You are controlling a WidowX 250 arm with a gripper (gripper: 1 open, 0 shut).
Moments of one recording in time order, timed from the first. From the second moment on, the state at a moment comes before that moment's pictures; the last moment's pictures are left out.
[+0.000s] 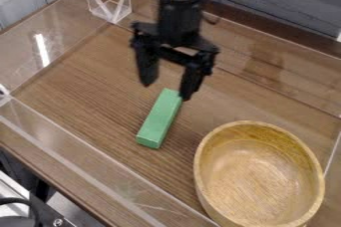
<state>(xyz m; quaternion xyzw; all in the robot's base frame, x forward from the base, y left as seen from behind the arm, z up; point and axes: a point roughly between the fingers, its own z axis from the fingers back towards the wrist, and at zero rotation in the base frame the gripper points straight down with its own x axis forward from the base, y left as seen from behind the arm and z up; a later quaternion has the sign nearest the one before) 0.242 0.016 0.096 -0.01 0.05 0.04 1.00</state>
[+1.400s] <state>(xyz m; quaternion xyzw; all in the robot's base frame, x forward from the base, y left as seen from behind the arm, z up) 0.228 0.023 0.054 -0.04 -0.01 0.05 1.00</state>
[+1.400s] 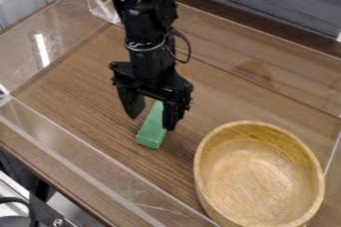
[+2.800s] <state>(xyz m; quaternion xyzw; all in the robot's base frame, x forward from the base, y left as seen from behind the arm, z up) 0.234 0.025 0.036 -0.05 -0.02 0.05 1.00</state>
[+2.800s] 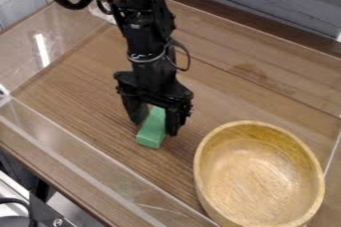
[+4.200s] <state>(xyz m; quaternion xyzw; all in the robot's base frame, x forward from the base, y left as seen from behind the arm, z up) 0.227 0.028 0.031 -0.06 0.02 0.06 1.00</state>
